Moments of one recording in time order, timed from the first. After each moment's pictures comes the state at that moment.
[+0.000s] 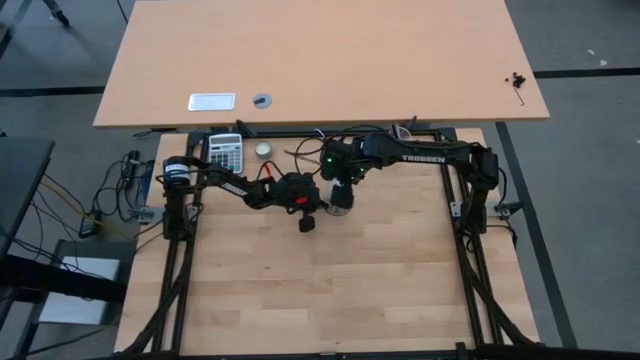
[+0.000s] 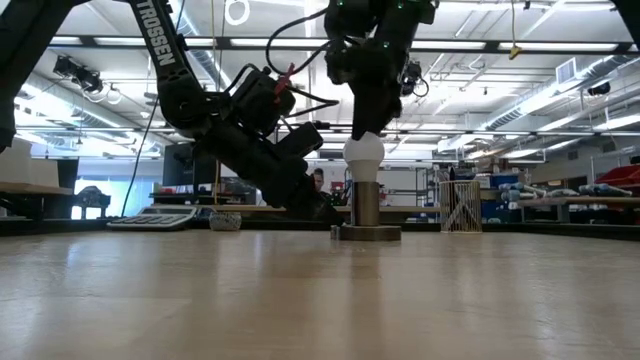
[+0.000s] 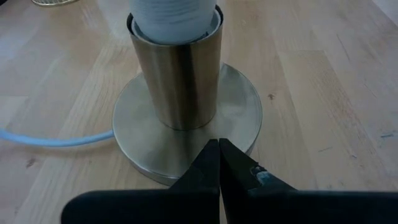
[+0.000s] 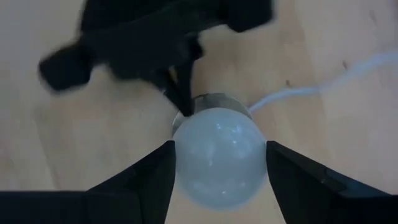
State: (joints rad) left arm 0.22 1.93 0.79 0.58 0.14 0.13; right arm -0.22 1.87 1.64 -1.01 -0.02 0.07
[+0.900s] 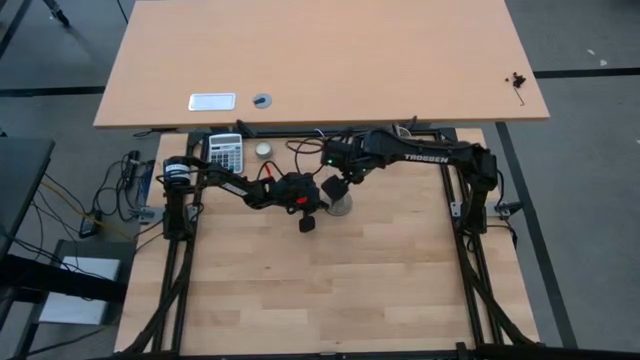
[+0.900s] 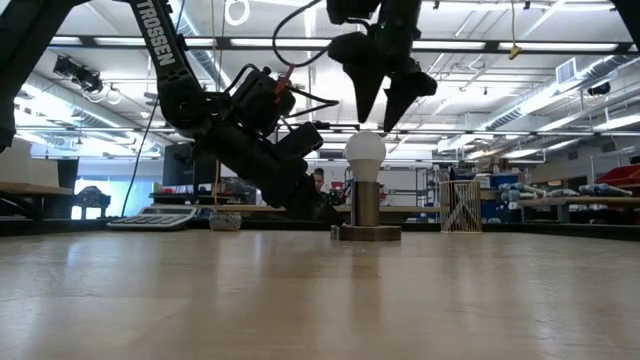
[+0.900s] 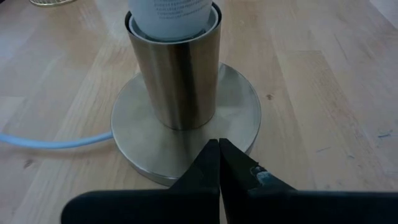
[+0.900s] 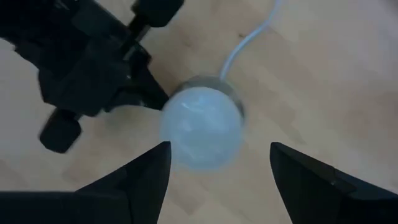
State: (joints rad) left arm 0.22 1.93 0.79 0.58 0.15 0.13; right arm -0.20 1.87 1.77 -1.21 0.09 0.64
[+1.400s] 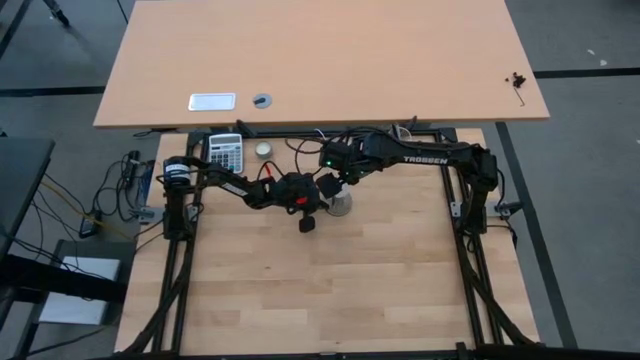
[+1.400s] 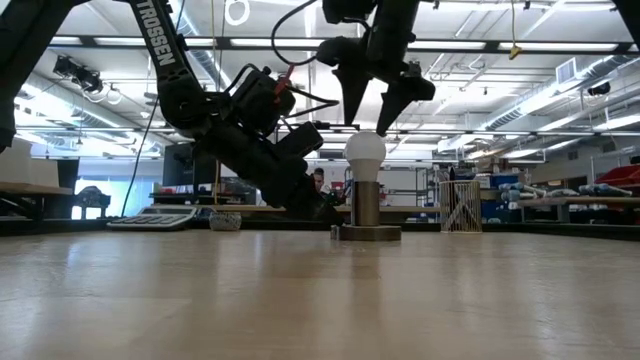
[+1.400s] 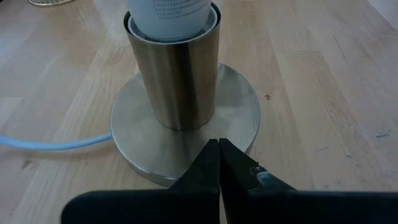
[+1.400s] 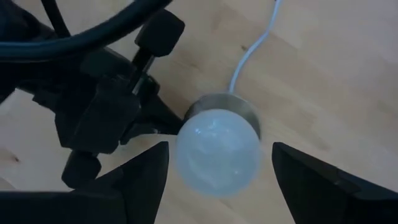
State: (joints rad) left arm 0.22 1.93 0.79 0.58 0.15 0.13; right arm -0.19 1.87 1.74 -1.12 0.12 0.80
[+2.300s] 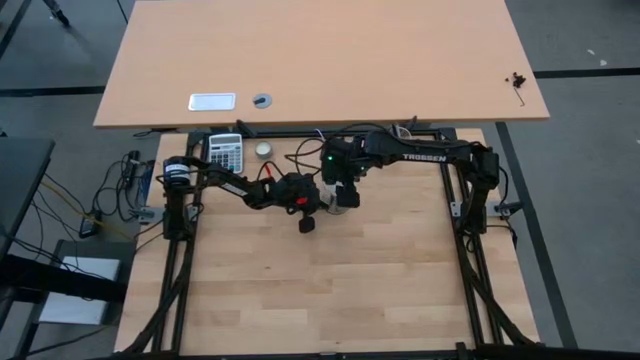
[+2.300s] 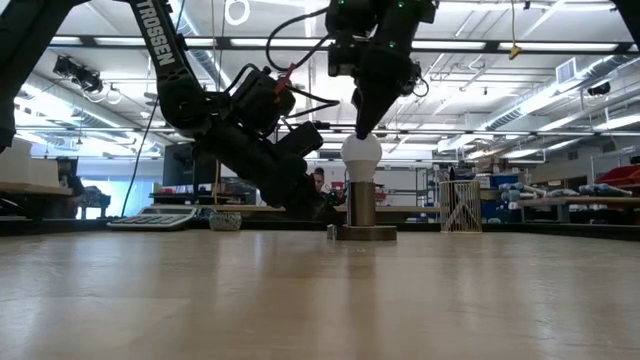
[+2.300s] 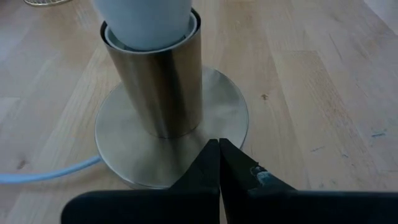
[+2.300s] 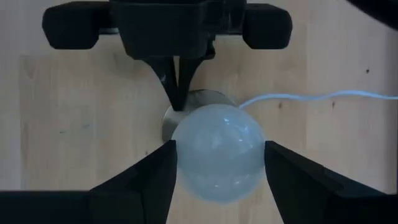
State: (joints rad) left arm 0.22 1.93 0.79 0.58 0.16 0.13; right arm -0.24 1.86 1.64 -1.00 -0.02 -0.24
